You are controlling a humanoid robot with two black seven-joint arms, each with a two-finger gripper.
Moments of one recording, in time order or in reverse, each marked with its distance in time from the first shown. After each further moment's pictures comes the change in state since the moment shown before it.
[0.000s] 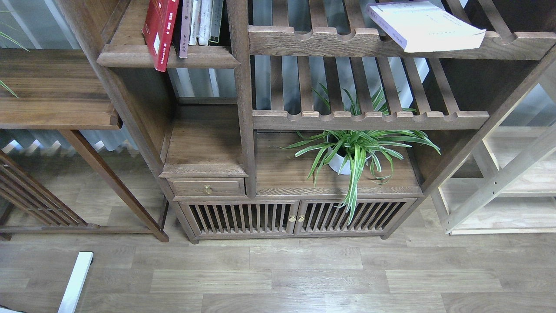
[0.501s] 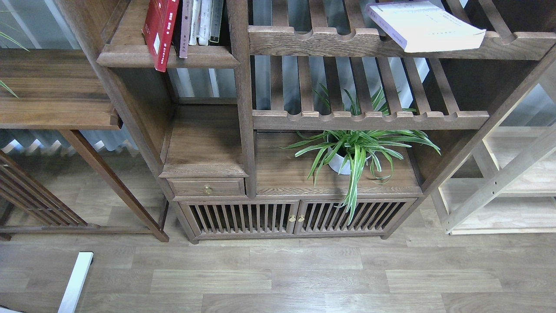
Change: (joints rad) left arm 0.000 0.000 0.000 0.001 -0.001 0.000 0.000; right arm 0.000 0.000 0.000 0.000 0.001 0.000 0.000
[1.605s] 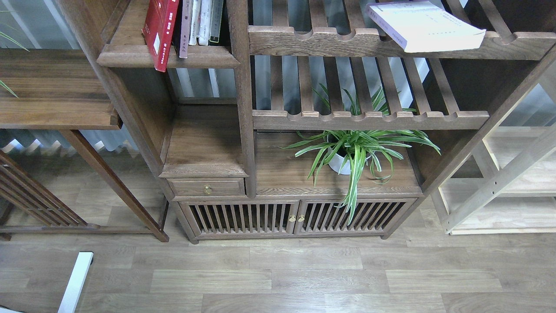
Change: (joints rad) left arm 0.000 0.000 0.000 -0.001 0.000 0.000 0.000; right arm 0.000 0.000 0.000 0.000 0.000 0.000 0.000
